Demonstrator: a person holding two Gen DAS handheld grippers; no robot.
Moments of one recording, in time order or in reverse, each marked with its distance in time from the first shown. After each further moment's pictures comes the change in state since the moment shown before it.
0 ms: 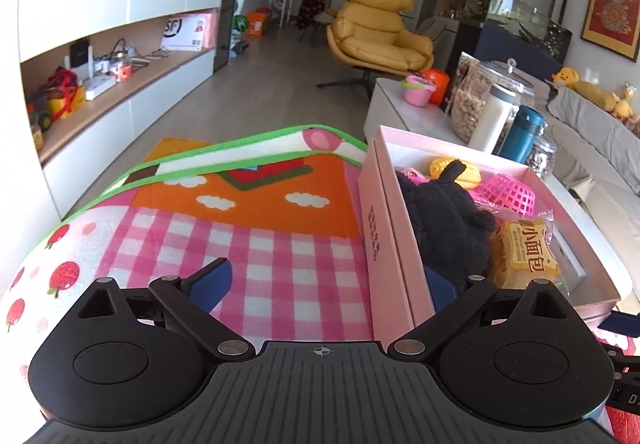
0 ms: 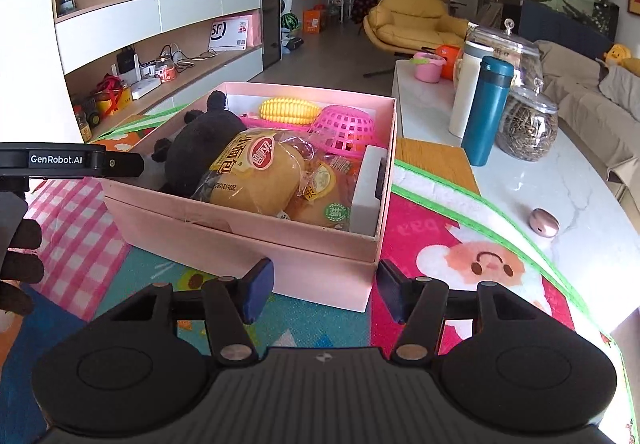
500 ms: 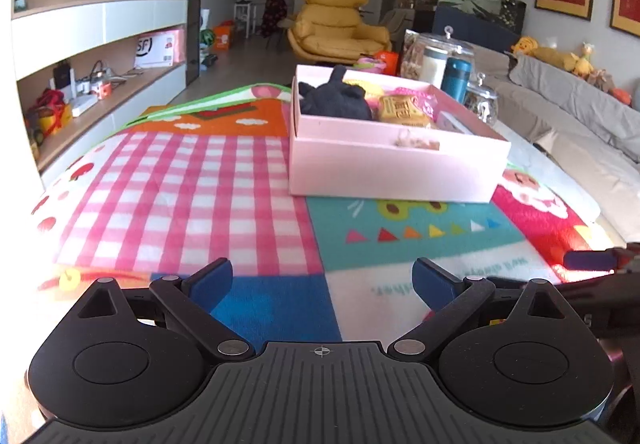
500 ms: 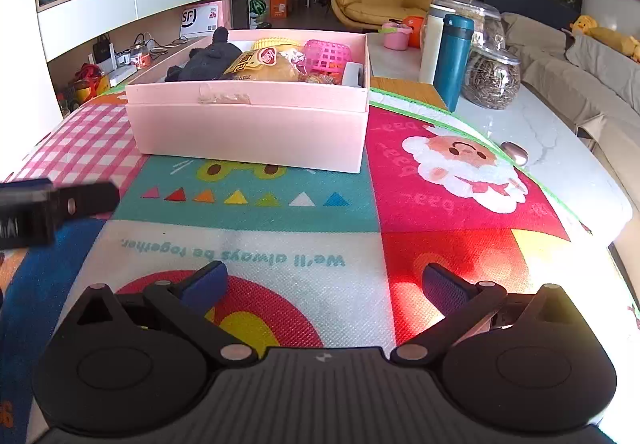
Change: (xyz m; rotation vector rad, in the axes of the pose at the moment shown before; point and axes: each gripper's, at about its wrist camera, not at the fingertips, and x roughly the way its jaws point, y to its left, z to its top) left arm -0.091 -0.048 -0.111 0.140 -0.003 -0.035; right arm -0.041 0.015 -0.071 0.089 0.069 -0.072
